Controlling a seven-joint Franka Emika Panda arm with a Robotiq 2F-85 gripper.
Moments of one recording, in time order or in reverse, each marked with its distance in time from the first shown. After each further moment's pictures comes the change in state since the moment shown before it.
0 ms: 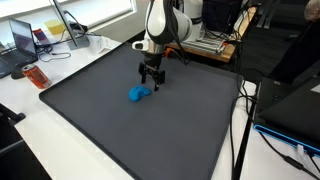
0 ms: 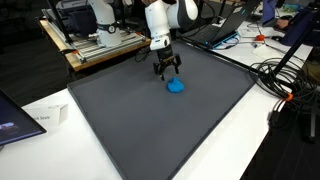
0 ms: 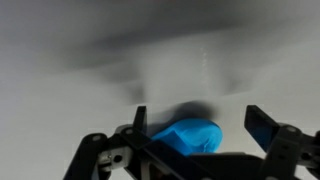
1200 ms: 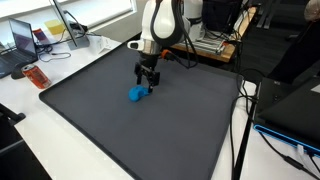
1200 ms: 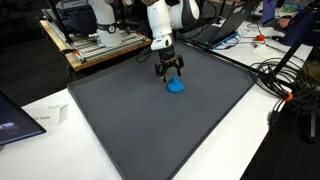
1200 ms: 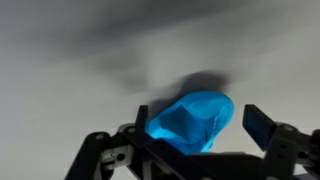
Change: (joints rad) arm 0.018 0.011 -0.026 0.002 -0.223 0.025 0.279
